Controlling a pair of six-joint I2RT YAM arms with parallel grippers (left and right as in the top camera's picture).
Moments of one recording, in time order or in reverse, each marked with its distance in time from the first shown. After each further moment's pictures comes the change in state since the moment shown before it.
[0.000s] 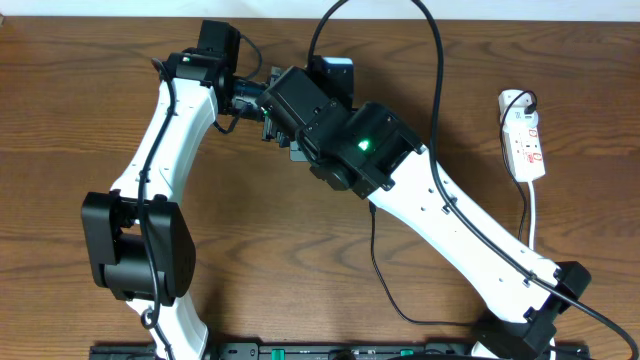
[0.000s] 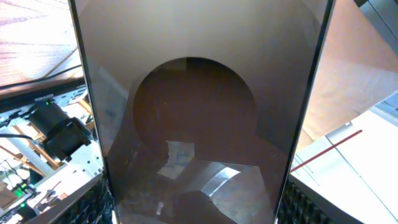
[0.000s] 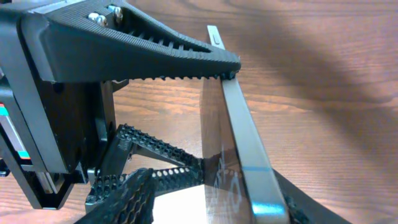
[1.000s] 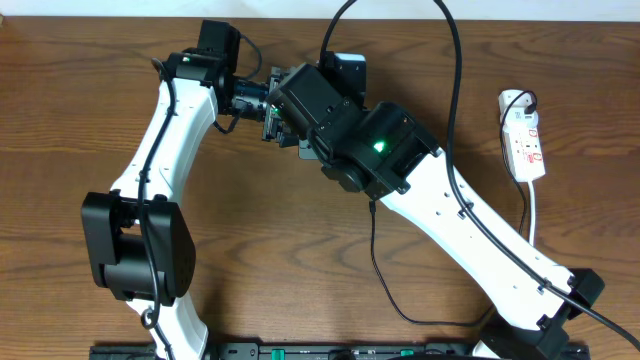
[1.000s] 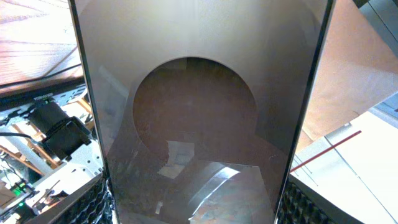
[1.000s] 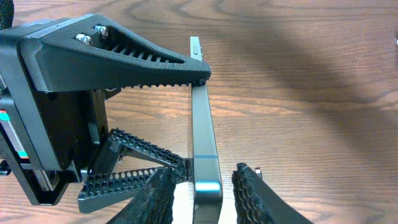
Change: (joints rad) left arm 0.000 0.000 0.000 0.000 0.000 -0.006; right arm -0.013 -0.034 0.000 -0.019 0.012 0.003
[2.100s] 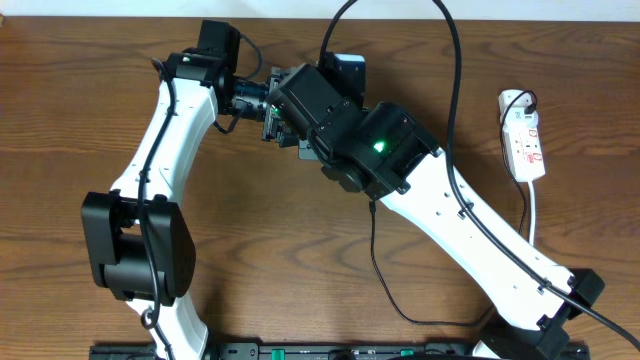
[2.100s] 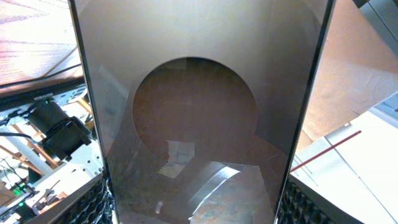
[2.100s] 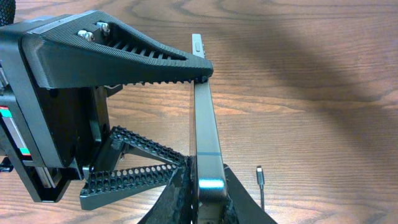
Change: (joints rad) left arm 0.000 0.000 0.000 0.000 0.000 0.000; right arm 0.000 0.000 0.000 -0.002 -0.010 0.001
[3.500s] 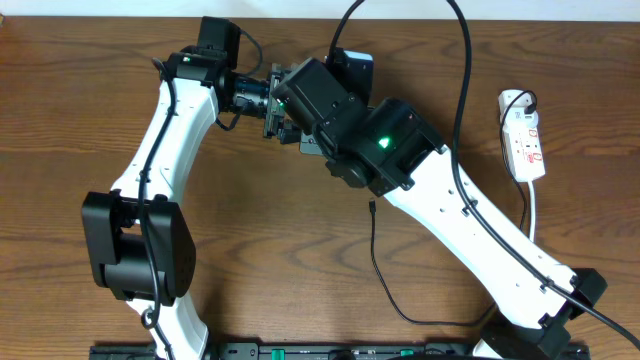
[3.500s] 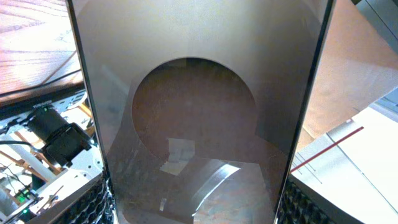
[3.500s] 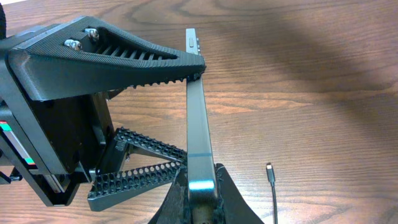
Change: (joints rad) left arm -0.001 0.000 0.000 0.062 -0.001 -0.026; right arm -0.024 -0.002 0.000 0.008 -0.025 0.064
